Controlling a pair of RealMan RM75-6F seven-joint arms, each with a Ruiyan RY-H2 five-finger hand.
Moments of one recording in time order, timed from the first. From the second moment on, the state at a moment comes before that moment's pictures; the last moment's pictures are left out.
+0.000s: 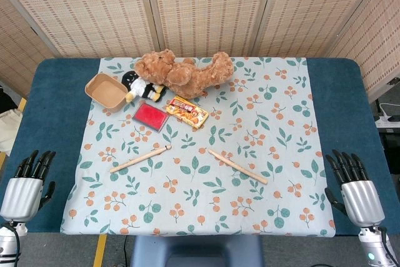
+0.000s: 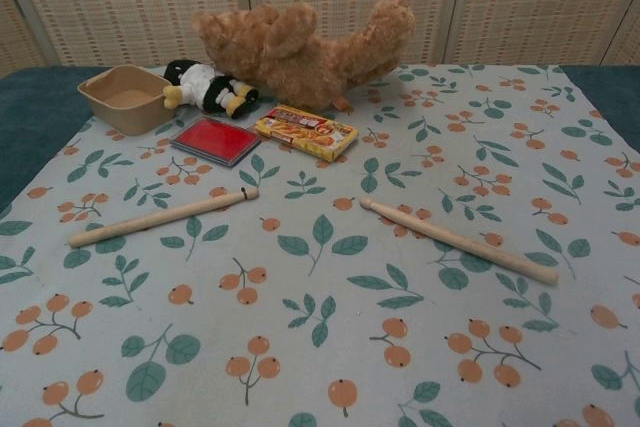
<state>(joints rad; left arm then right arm) -0.12 -1.28 -0.03 -1.41 1.56 1.53 0.21 0.04 -1.26 0.00 -1.44 -1.66 1.60 -0.07</state>
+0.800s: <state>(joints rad) -0.34 -1.54 -0.08 -1.38 1.51 1.21 0.45 0.05 -1.27 0.00 -1.44 -1.67 1.59 -0.09</state>
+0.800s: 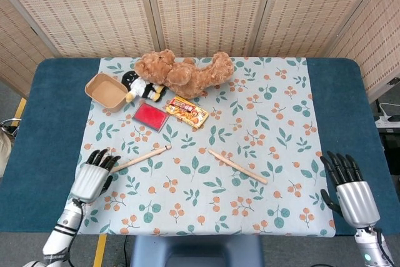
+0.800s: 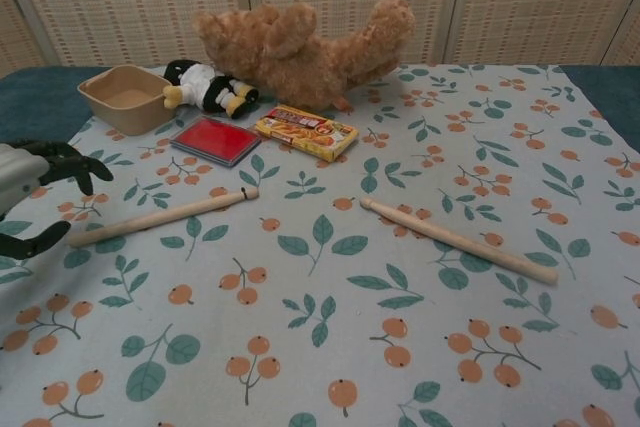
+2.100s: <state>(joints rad) -0.45 -1.80 -0.10 -1.08 1.34 1.17 0.72 0.05 -1.27 0.00 -1.43 -1.65 1.57 -0.09</state>
